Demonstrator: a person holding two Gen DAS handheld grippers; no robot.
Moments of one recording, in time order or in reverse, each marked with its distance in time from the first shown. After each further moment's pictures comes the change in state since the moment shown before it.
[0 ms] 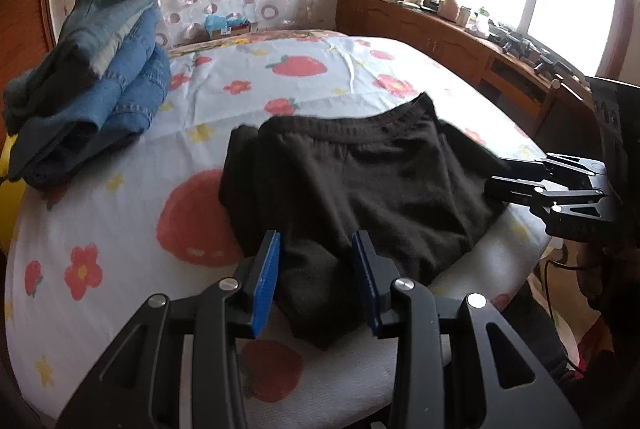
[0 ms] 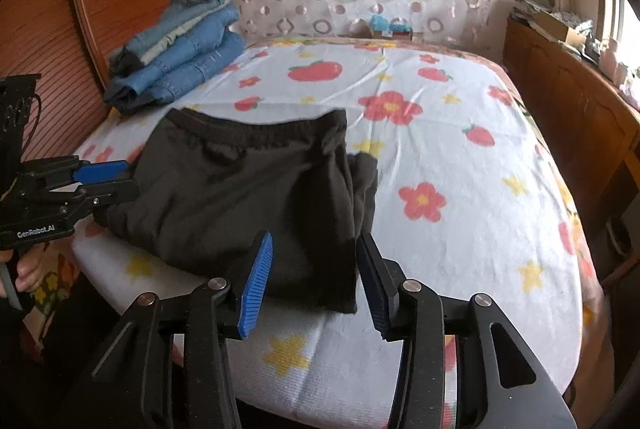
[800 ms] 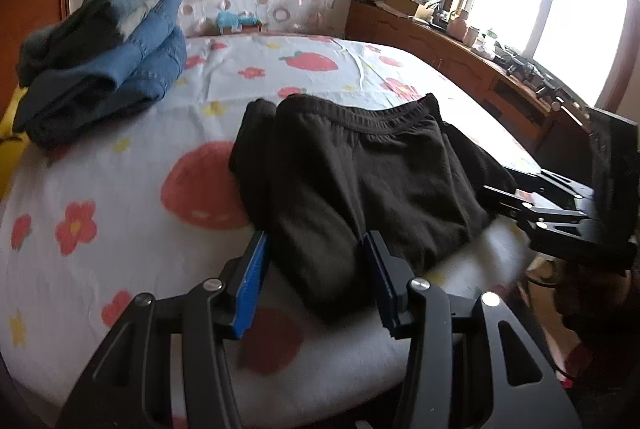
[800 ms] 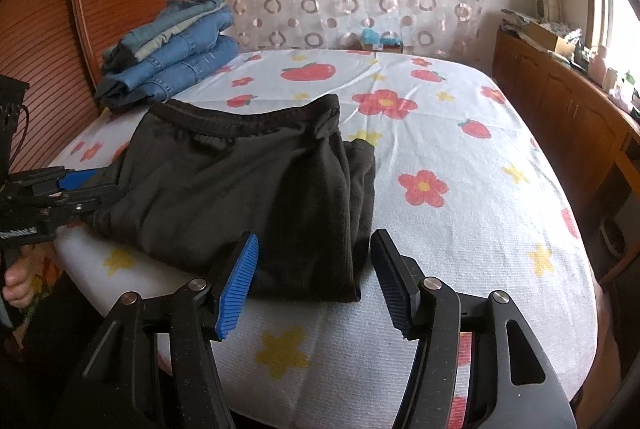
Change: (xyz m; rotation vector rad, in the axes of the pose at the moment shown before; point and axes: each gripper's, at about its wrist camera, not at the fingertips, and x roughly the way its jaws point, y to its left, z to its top) left arm -0.012 0.012 -0.022 -0.098 -0.034 -0.041; right arm 0.003 0.002 -0.017 -0.008 -0.082 -0.031
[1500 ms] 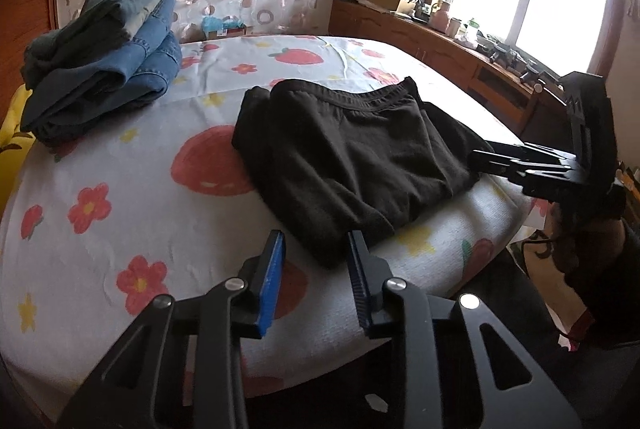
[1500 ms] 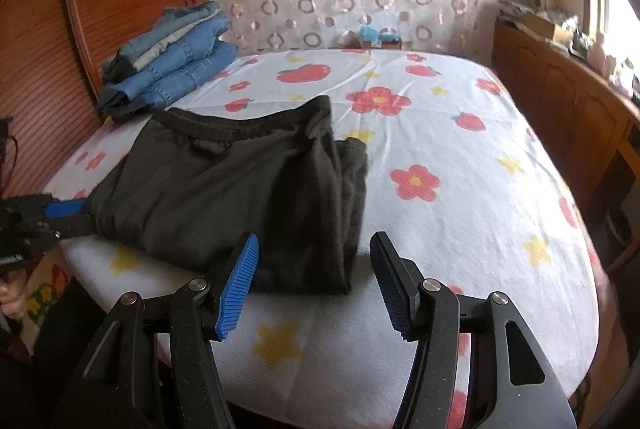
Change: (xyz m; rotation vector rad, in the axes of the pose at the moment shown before) left arm -0.018 -0.003 -0.020 0.073 -0.006 -0.024; right arm -0.007 -0.010 0.001 0.062 0.019 0.032
